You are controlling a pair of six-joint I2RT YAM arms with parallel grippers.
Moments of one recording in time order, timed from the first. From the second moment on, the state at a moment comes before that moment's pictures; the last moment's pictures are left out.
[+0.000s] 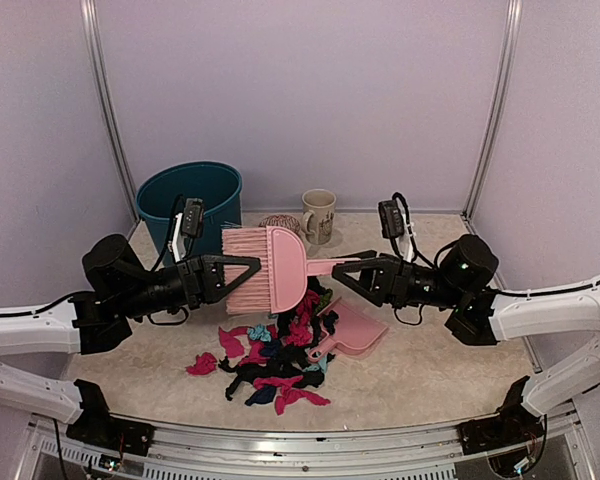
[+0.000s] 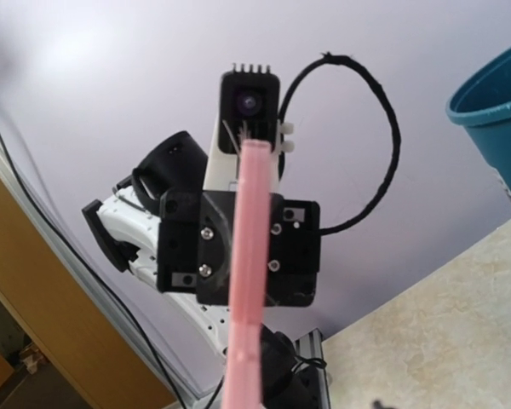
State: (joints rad) left arm -0.91 1.04 0.59 0.62 0.38 -0.73; right arm 0.88 1.31 0.61 1.01 -0.63 0.78
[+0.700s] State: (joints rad) left arm -0.91 1.05 0.59 0.62 0.38 -0.72; right arm 0.88 1.39 0.64 1.12 -0.63 0.86
